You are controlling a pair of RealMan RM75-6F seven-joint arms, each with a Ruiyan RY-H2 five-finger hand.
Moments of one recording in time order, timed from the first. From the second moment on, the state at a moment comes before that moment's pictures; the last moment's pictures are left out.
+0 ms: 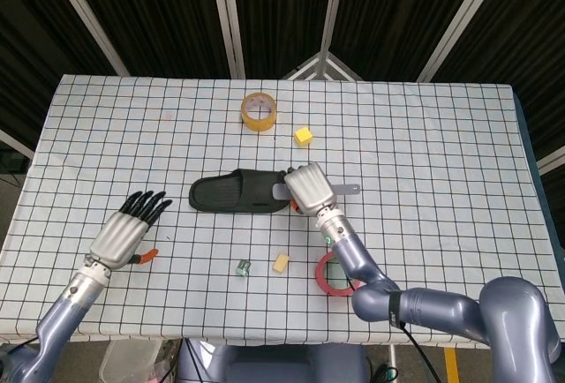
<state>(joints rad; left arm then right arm) -0.42 -1.34 -0.09 -1.53 1.50 1.05 0.25 1.00 -1.70 0.30 -1.39 -0.86 0.93 -0.72</state>
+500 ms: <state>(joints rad) -0.61 -1.45 -0.16 -1.47 1.22 0.84 0.42 1.13 -1.82 0.36 -1.31 -0.82 0.90 -0.68</state>
